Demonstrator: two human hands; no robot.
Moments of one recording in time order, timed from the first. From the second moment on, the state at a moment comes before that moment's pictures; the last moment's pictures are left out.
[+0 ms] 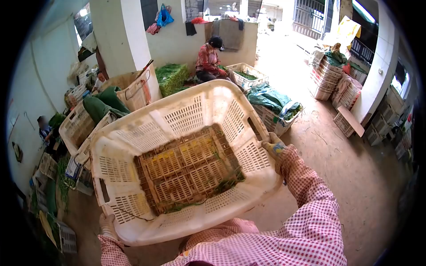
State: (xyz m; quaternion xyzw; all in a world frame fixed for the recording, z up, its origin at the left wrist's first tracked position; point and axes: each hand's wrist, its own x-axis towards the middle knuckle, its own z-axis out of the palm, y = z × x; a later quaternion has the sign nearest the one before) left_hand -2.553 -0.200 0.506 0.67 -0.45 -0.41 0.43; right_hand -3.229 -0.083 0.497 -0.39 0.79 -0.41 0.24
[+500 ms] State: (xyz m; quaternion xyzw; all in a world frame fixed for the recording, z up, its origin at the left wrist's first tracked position) left_hand -2.563 -0.274 0.511 0.71 -0.50 -0.35 0.36; right_hand -3.245 -0.174 0.432 -0.41 0.81 -0.26 0.33
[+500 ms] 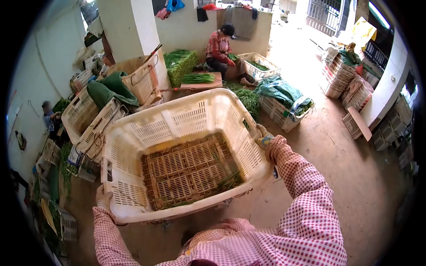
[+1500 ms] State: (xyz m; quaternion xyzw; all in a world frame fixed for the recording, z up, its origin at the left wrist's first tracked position) left_hand -2.556 -0.177 0.458 0.69 -0.35 -0.49 0.39; right_hand -3.295 -0.148 0.330 -0.47 0.85 -0.04 0.22
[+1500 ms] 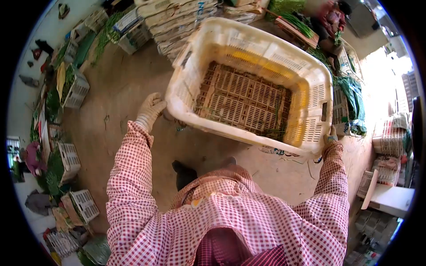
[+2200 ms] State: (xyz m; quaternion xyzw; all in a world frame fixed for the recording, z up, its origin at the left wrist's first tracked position) left_hand -2.299 0.114 0.359 0.72 0.16 -0.48 0.48; right_hand -2.756 -0.195 0.320 -0.55 0.64 0.02 0.53
